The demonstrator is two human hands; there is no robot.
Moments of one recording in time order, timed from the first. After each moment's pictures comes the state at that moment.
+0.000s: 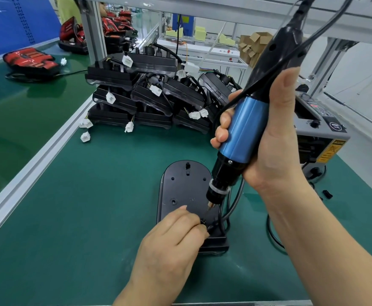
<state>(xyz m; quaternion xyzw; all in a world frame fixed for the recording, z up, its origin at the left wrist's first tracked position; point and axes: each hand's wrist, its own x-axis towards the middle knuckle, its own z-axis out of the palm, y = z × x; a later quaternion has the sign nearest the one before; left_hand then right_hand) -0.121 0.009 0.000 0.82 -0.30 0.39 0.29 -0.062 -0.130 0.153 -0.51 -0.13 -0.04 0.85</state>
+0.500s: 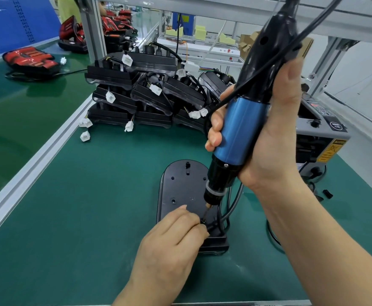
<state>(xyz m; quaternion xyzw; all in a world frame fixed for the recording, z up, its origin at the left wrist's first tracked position) -0.120 0.009 -0.002 0.82 -0.31 0.39 0.29 -0.064 -0.125 0.156 -0.51 -0.16 -0.01 0.84</state>
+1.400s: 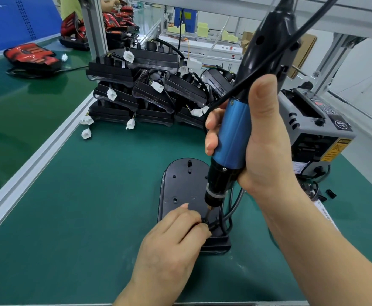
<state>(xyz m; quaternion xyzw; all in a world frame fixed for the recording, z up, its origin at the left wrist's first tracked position) -0.122 0.008 -0.002 0.83 -0.29 0.37 0.30 -0.064 -0.117 0.149 -0.58 -0.17 -0.07 0.79</state>
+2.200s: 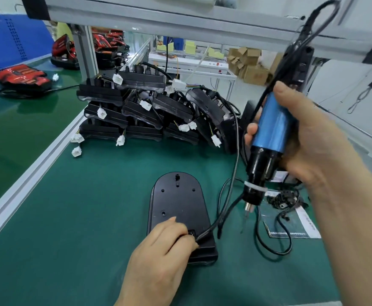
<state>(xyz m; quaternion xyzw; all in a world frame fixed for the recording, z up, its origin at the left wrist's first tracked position) -0.121 0.010 -0.003 0.82 -0.30 0.37 0.32 -0.067 -0.198 0.189 -0.59 0.01 -0.09 0.80</state>
